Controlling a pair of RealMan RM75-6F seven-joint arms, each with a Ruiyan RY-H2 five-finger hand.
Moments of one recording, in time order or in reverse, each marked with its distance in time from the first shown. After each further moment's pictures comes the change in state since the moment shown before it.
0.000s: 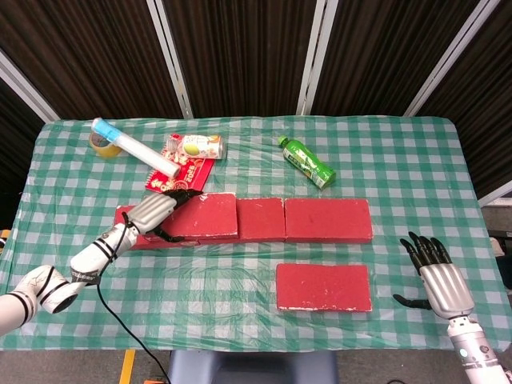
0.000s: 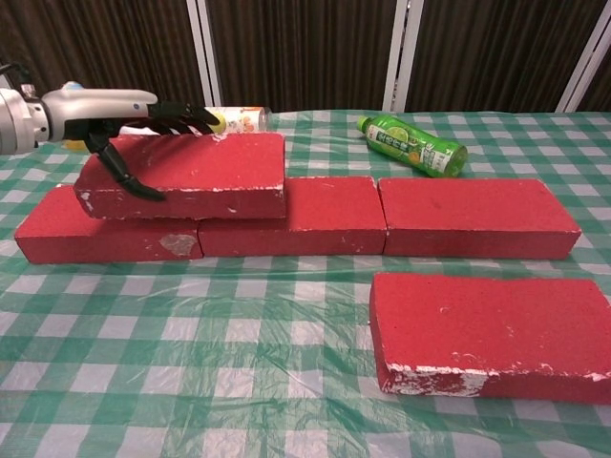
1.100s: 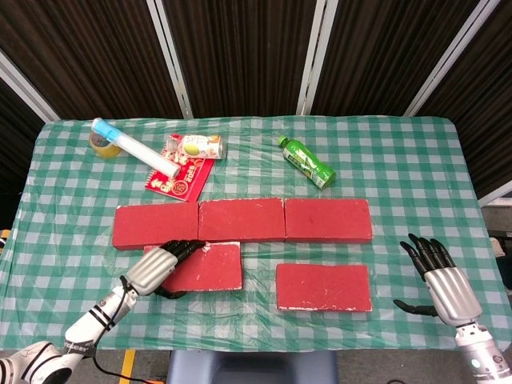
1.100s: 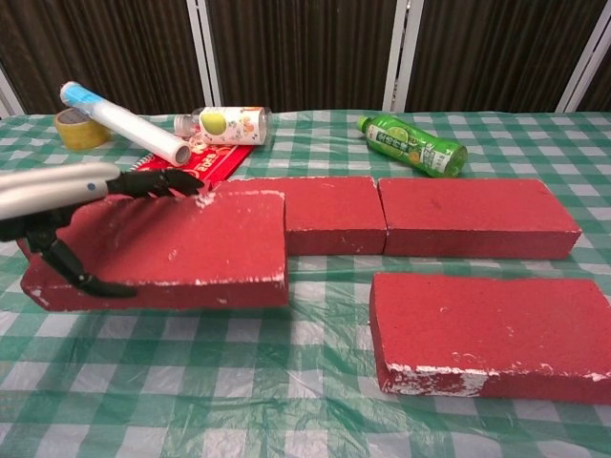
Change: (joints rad) left arm 0.276 0.058 0.044 -0.486 -0.101 0.190 0.544; right arm -0.020 0.049 -0.032 0.003 -0.125 0.087 0.140
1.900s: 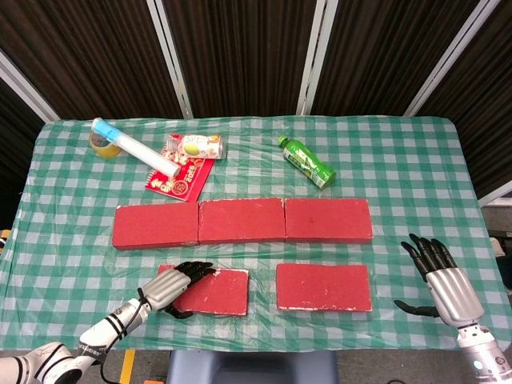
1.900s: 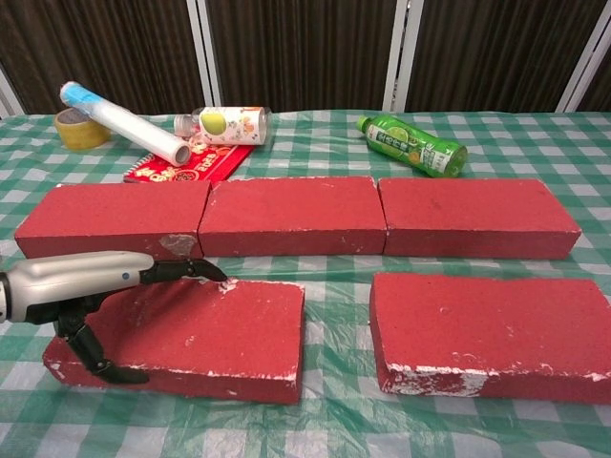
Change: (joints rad) left arm -0.027 -0.102 0.066 0.069 0.006 -0.163 -0.064; right arm -0.005 0.007 -0.002 0.000 -0.014 0.016 0.016
